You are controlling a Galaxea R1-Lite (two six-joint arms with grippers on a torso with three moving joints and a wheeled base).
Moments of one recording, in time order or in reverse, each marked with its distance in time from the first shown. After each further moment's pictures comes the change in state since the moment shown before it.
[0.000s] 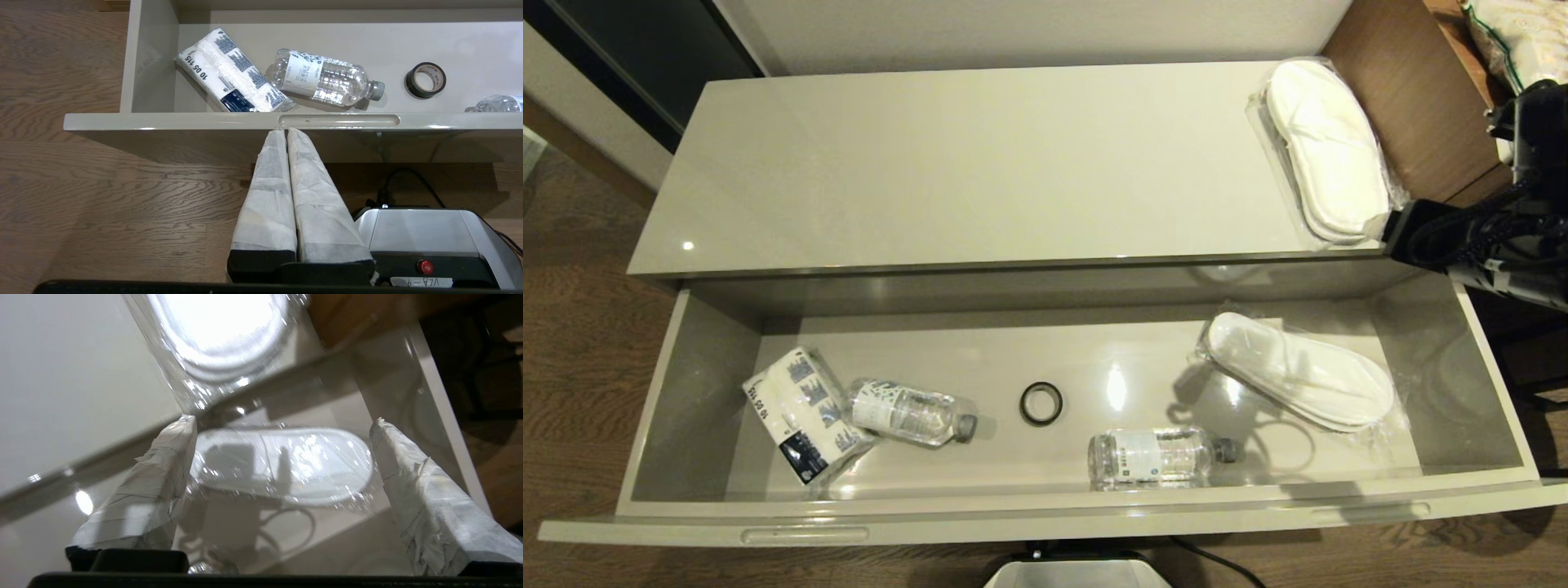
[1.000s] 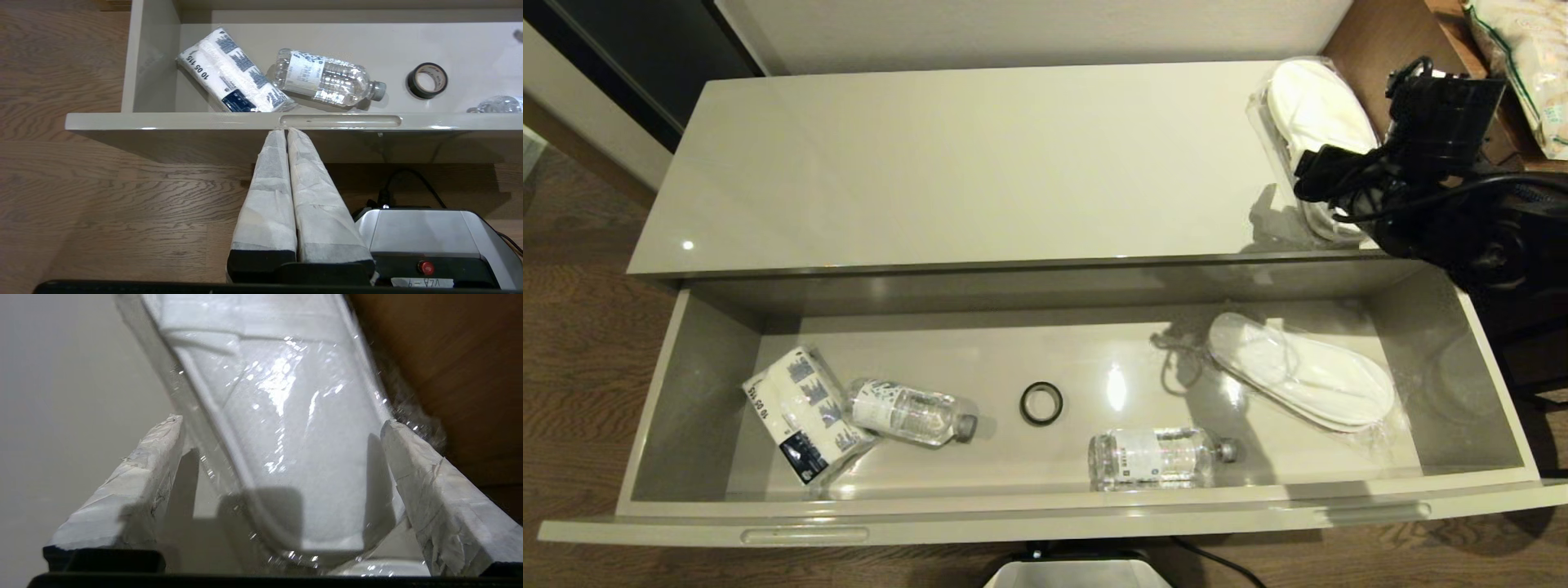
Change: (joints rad) left arm 0.000 0.000 0.000 0.000 0.000 0.000; right arm -0.033 0.343 -0.218 -0.486 -0.018 -0.153
